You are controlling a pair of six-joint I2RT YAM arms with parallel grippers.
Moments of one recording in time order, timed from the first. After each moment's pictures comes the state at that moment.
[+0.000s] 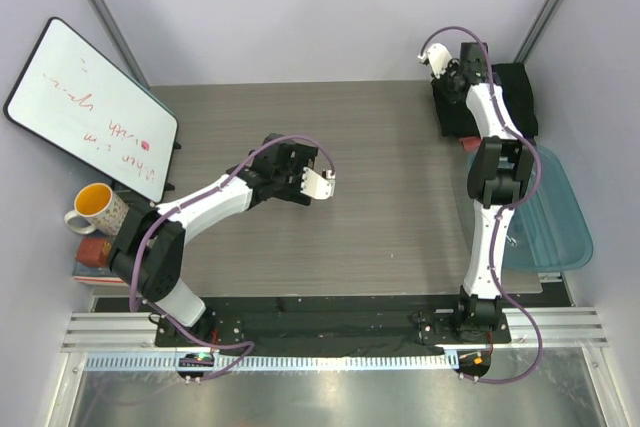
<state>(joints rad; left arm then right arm) -0.58 1.59 1.03 -0.17 0.07 1.31 -0.07 2.37 2.22 -0.57 -0.17 -0.85</state>
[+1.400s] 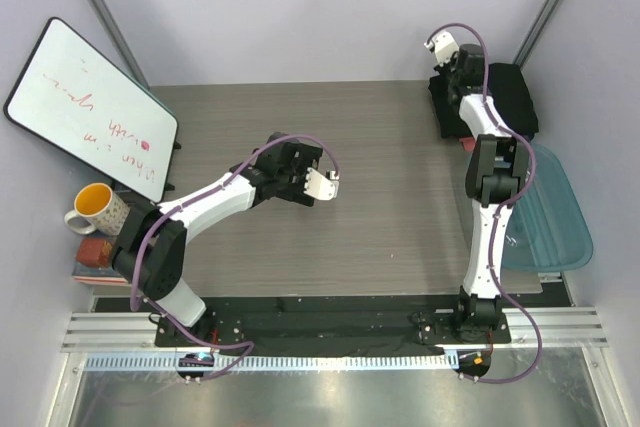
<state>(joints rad) -0.60 1.60 1.07 -0.21 0.09 1.31 -0.05 2.40 2.06 0.02 0.01 -0.71</state>
